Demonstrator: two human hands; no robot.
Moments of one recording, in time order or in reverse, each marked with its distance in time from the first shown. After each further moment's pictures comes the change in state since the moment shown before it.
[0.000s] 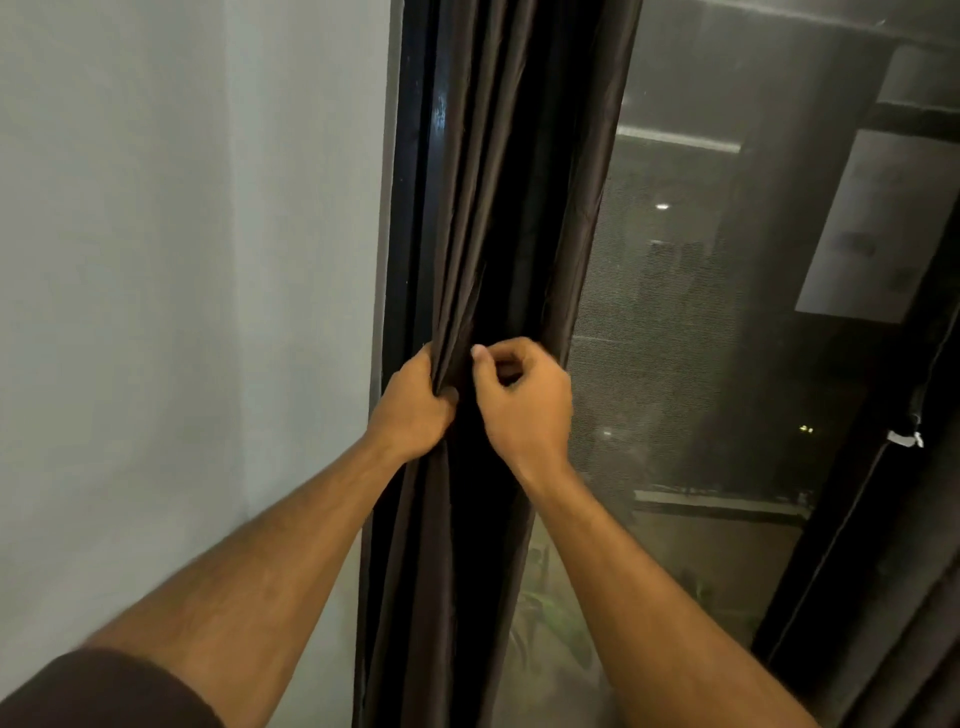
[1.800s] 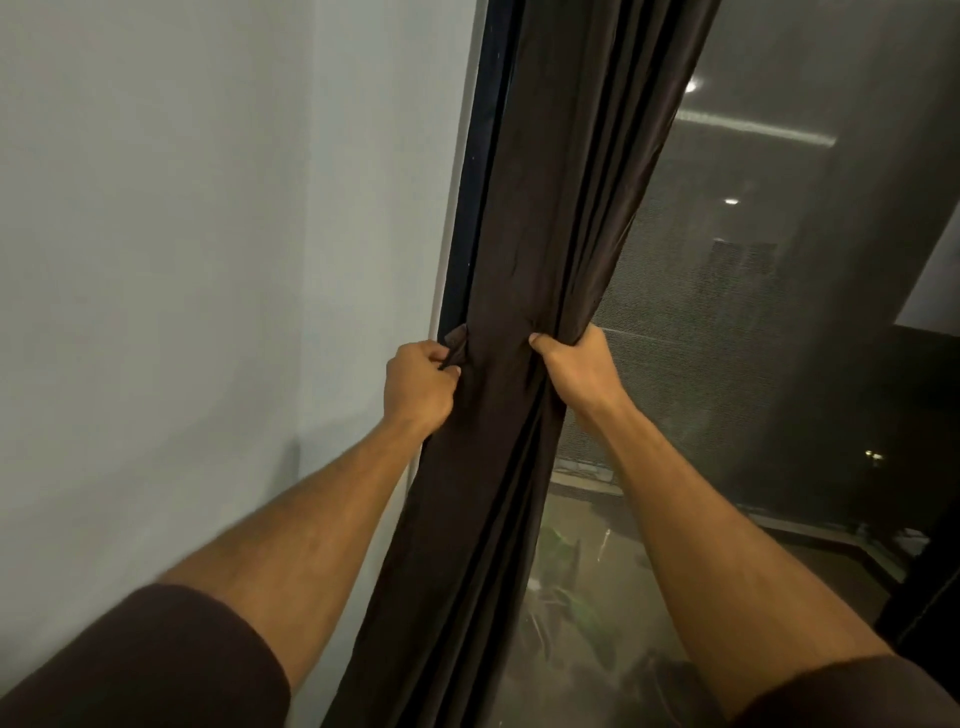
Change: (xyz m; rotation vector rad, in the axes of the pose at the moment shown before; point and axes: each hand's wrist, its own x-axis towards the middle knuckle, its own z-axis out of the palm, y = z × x) left_hand 0.011 -0.037 -0.015 0.038 0.304 -0.353; right_hand 0.057 0.034 0.030 0.334 -0.400 0.290
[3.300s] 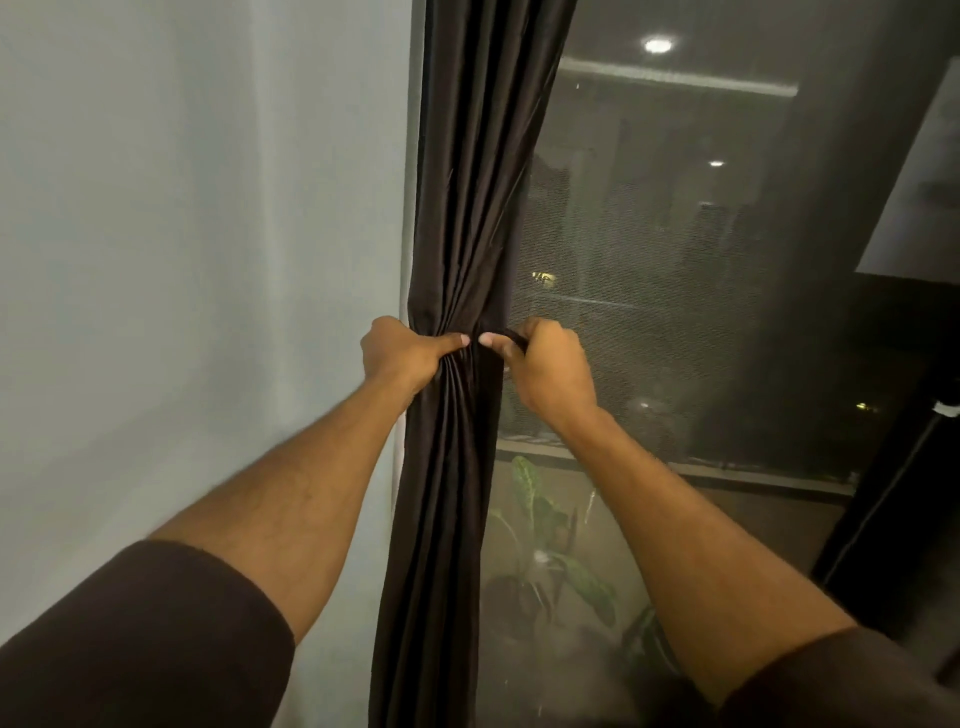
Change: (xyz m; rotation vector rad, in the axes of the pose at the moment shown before) left_hand -0.011 0.032 0.001 0.013 0.017 -0.189; right_hand -0.038 0.007 -0.010 -0.589 0.054 -0.120
